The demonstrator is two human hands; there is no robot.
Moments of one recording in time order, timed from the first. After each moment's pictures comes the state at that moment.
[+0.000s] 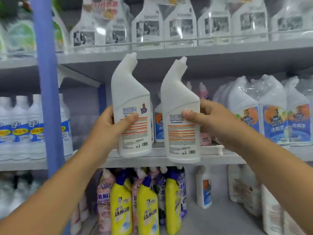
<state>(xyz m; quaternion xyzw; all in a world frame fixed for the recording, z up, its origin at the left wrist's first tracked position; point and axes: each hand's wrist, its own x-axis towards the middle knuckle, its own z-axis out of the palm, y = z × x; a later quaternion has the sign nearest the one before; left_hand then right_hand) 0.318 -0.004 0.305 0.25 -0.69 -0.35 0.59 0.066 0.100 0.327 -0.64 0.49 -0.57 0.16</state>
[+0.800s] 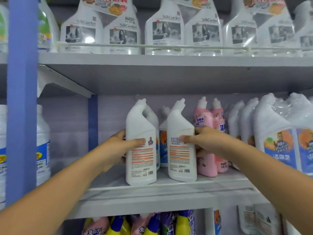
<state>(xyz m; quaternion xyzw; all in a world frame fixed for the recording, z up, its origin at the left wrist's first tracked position) 0.308 -0.181 0.327 0.30 -0.74 -0.45 0.40 0.049 -0.060 0.345 -0.55 0.67 -0.47 0.16</state>
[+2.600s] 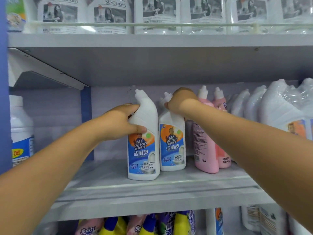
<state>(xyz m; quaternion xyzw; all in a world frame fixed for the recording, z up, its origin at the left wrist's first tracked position) 0.287 -0.185 0.380 0.31 -0.89 -0.06 0.33 0.088 -0.115 0.425 -0.51 0.76 -0.40 -0.07</state>
